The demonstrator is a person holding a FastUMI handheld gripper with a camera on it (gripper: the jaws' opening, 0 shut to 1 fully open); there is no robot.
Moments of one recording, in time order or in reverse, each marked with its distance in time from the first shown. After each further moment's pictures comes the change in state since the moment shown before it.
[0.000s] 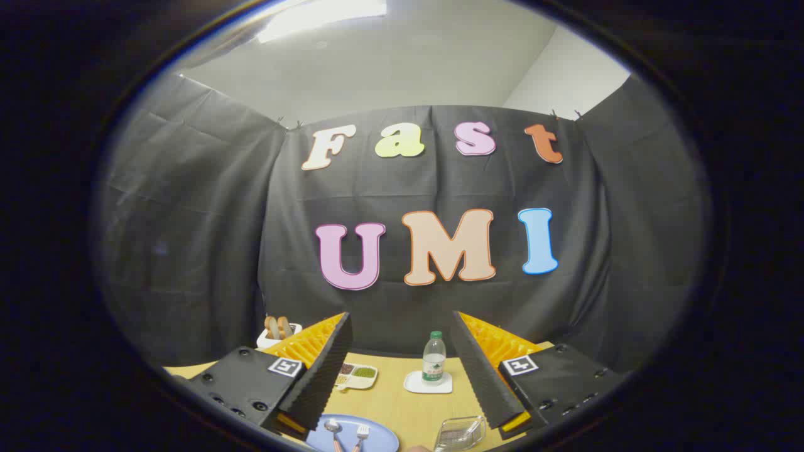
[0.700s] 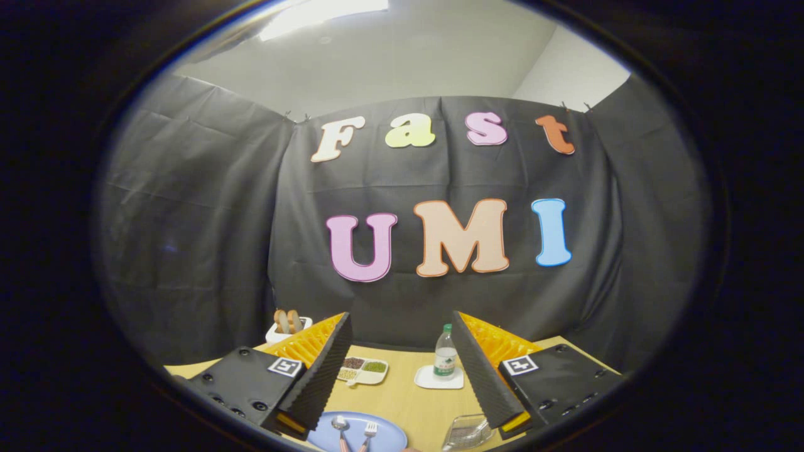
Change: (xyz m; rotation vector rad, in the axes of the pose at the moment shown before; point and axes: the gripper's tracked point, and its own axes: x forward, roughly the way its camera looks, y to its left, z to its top) arm 0.008 0.017 -0.017 0.010 0.045 0.048
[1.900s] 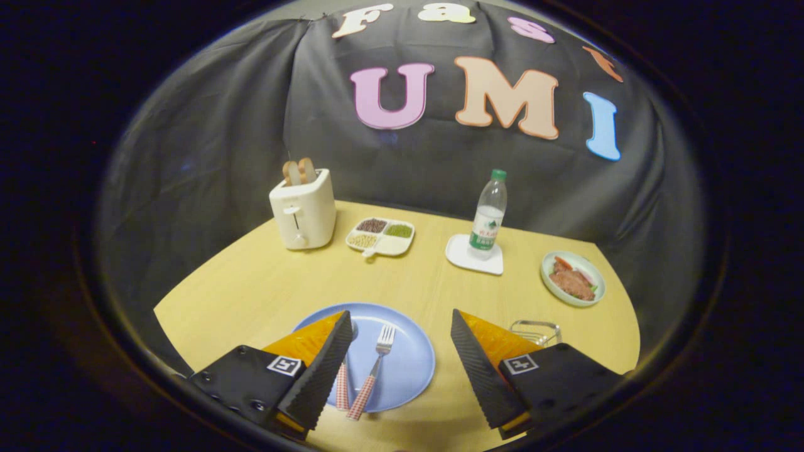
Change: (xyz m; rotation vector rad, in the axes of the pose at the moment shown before) arm -0.023 0.032 -0.252 -0.099 0.685 0.100
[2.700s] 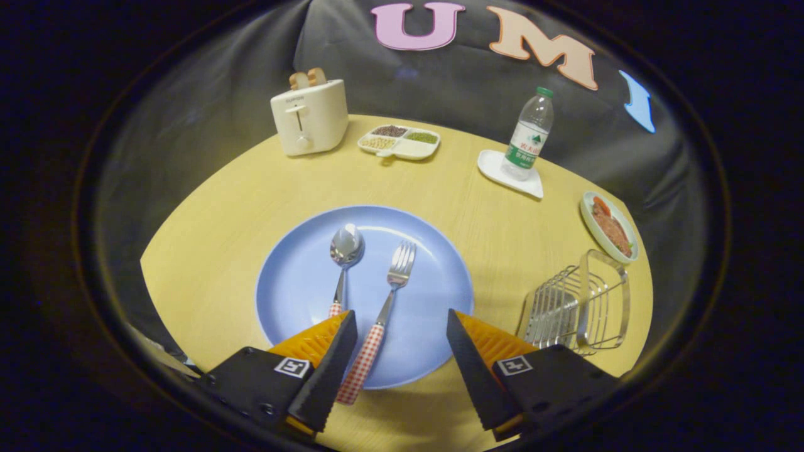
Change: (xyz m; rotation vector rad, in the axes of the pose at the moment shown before) arm 0.037 0.020 -0.100 -0.095 0.328 0.044
